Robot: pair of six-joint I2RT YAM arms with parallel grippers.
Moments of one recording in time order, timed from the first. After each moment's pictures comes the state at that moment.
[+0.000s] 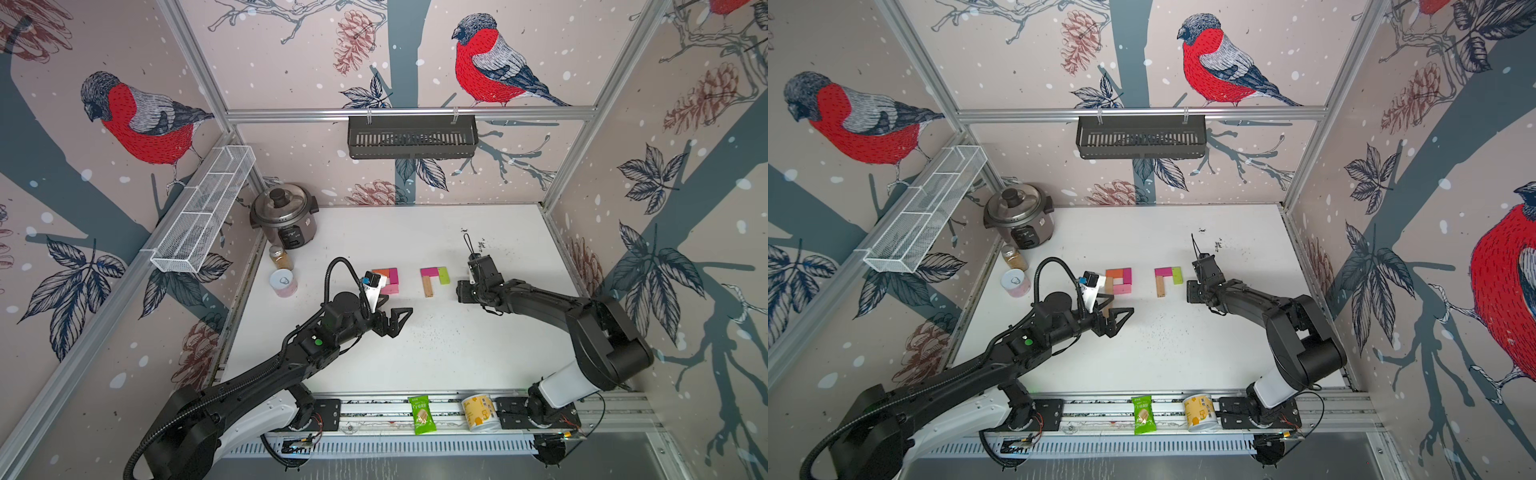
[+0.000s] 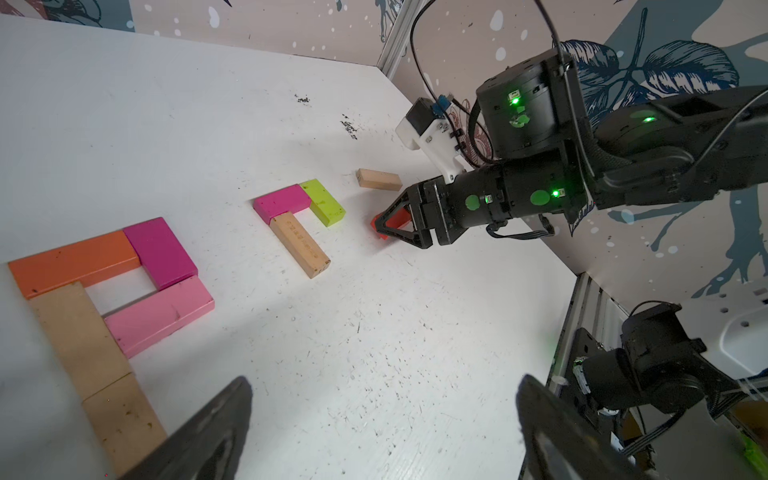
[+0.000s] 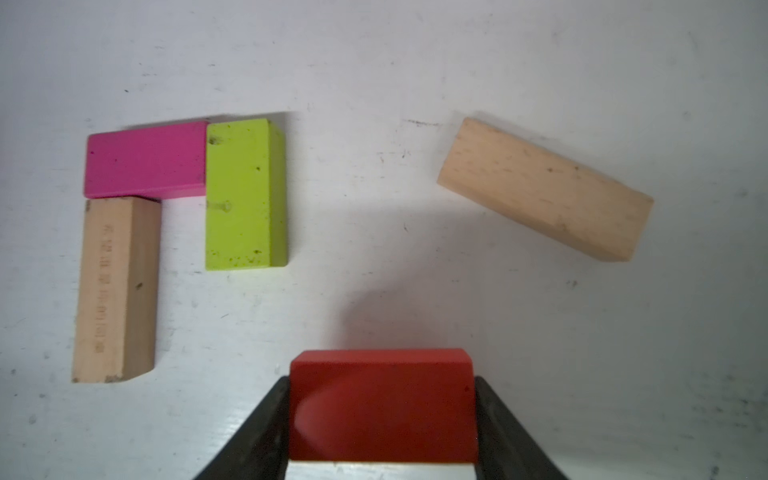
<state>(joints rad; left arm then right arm) -0.75 0.95 0.41 0.21 0.22 -0.41 0.45 1.55 0.76 -0.18 0.06 0.35</state>
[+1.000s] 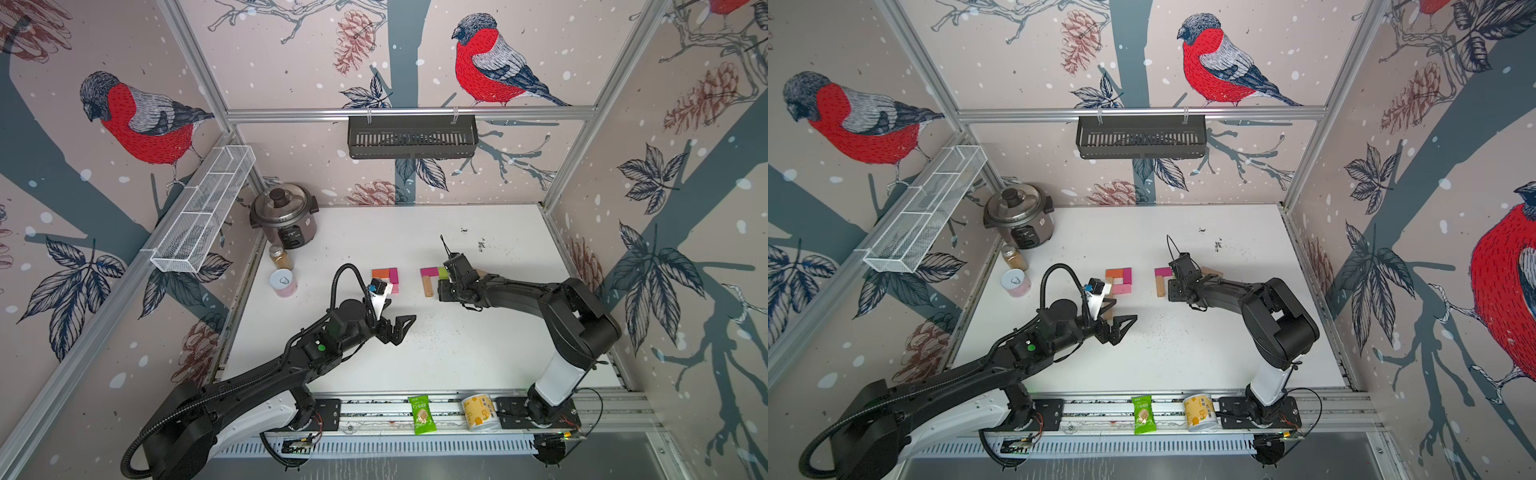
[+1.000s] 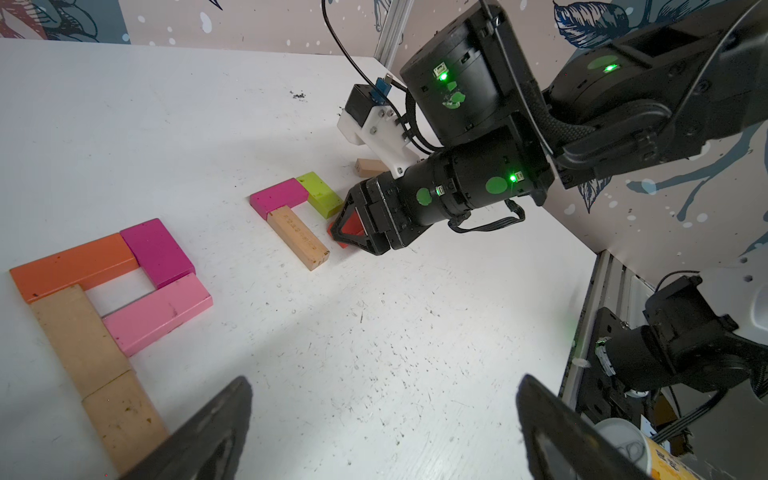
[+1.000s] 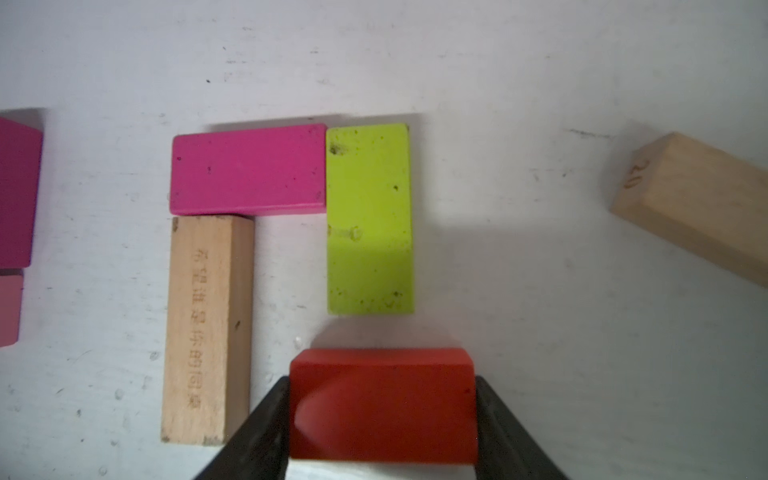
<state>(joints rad) -0.84 0.96 0.40 0.21 0.13 -0.36 0.59 1.74 0.90 -0.17 0.11 0.45</state>
